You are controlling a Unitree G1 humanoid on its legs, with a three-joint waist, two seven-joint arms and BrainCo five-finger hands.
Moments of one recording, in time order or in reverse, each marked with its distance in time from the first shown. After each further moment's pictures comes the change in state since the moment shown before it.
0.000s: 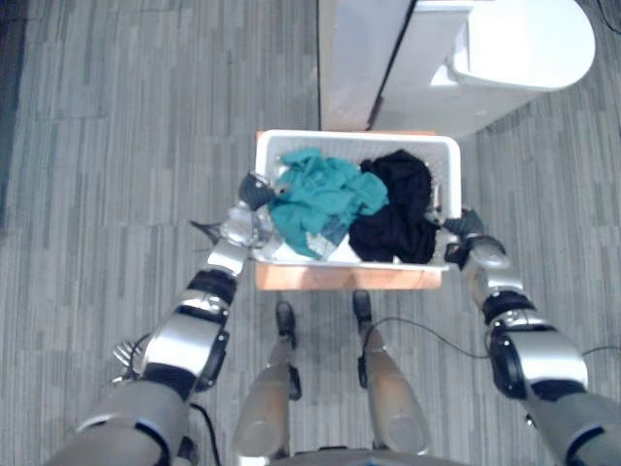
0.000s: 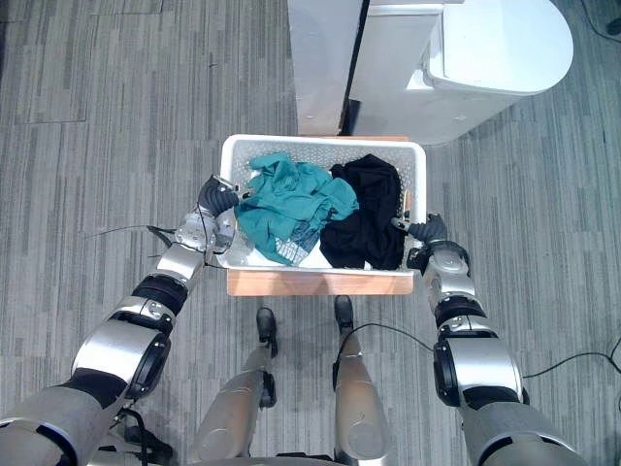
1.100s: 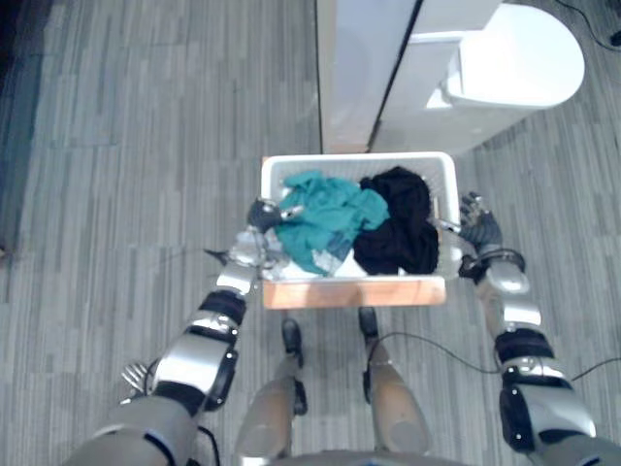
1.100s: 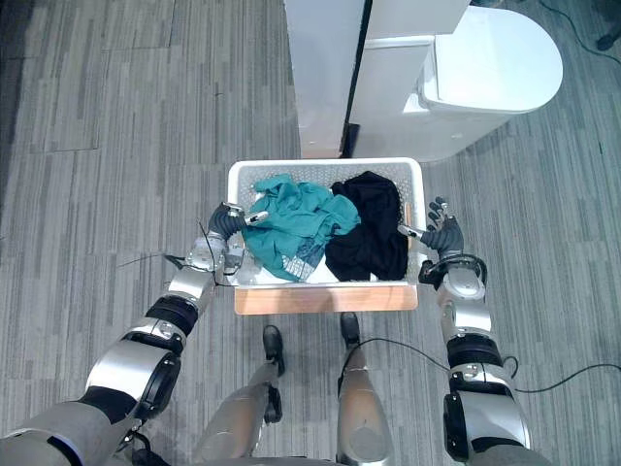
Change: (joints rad) left arm 0.079 -0.058 0.054 -0.028 -0.075 0.002 -0.018; right arm 0.274 0.020 -0.100 -0.478 -0.040 -0.001 -0.002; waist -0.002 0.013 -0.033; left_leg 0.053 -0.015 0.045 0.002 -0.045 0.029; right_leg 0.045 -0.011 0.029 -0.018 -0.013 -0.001
